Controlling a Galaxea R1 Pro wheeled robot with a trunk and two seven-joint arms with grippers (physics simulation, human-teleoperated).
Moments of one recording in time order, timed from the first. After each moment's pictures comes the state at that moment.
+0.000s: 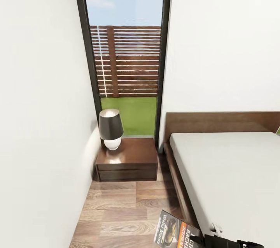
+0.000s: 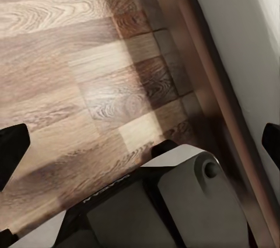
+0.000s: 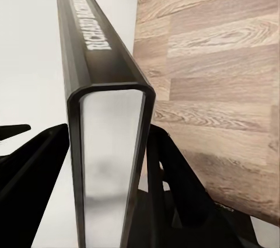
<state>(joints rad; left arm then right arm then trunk) -0.33 0.02 -0.14 -0.19 0.04 -0.08 -0.62 -0.58 -0.30 -0.41 0.08 0.22 0.10 1.03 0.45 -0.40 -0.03</state>
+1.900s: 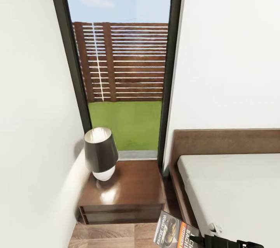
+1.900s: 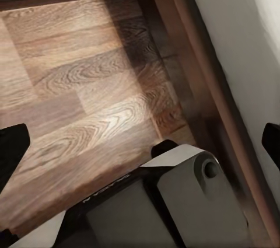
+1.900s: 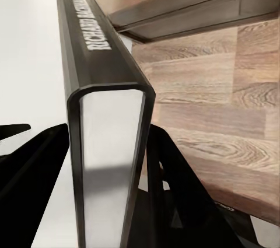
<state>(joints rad) -0.33 0.02 -0.14 -0.19 0.03 -0.08 -0.63 -0.58 -0.30 -0.41 0.08 0.22 0.10 1.03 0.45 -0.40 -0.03</state>
